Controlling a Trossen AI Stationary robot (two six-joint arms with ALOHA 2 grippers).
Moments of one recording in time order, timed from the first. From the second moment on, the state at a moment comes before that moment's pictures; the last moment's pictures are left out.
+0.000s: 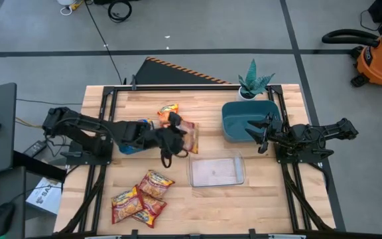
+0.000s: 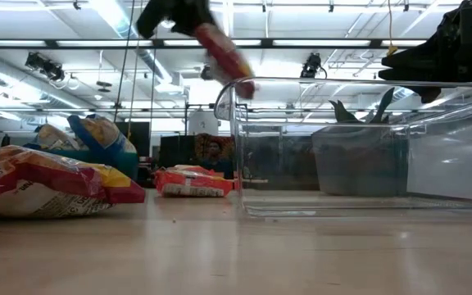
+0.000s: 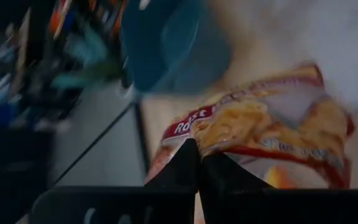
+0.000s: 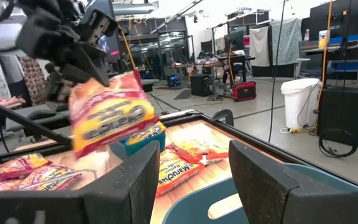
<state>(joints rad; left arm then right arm) -0.17 1.47 1.22 -0.41 -0.55 0.69 0.22 0.01 0.01 0.14 0.57 0.05</state>
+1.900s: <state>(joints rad) -0.08 1.92 1.22 0.29 0.18 0.67 0.22 0.02 0.01 0.16 0.58 0.05</state>
